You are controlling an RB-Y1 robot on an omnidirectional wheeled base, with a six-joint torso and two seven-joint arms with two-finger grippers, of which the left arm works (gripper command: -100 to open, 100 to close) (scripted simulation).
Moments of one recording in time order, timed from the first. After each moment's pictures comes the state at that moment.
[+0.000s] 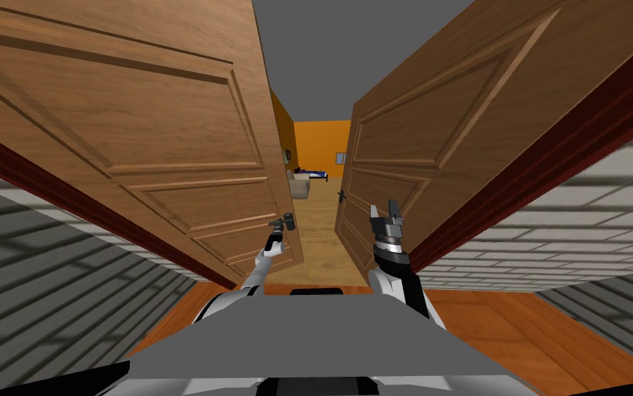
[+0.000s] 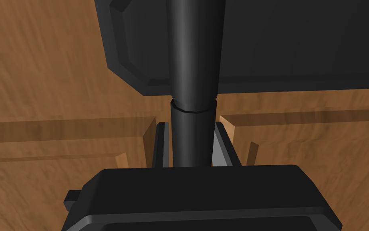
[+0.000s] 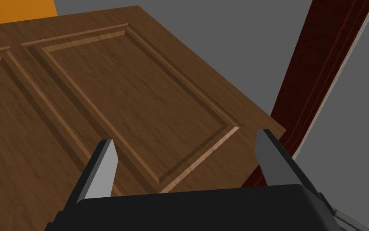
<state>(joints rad) -0.37 0.09 0.26 -0.82 0.18 -0.40 -0.18</state>
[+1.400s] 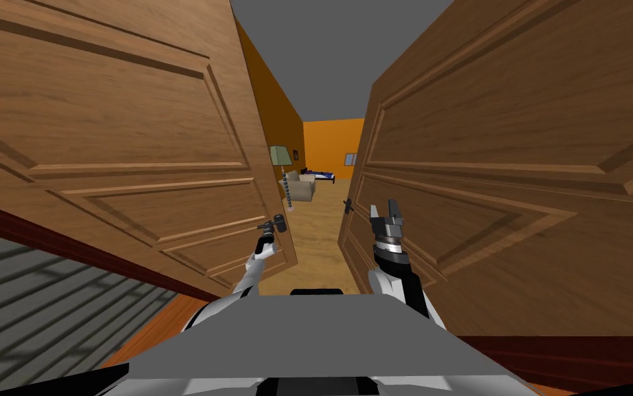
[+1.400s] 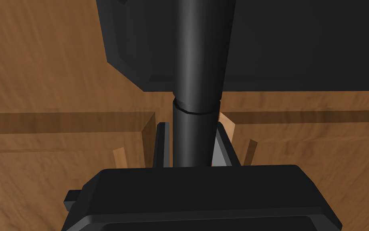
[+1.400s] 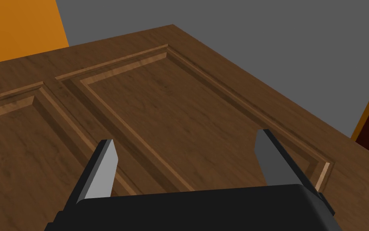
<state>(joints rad) -0.34 0.12 0.39 -0.85 0.22 -0.38 -0.21</state>
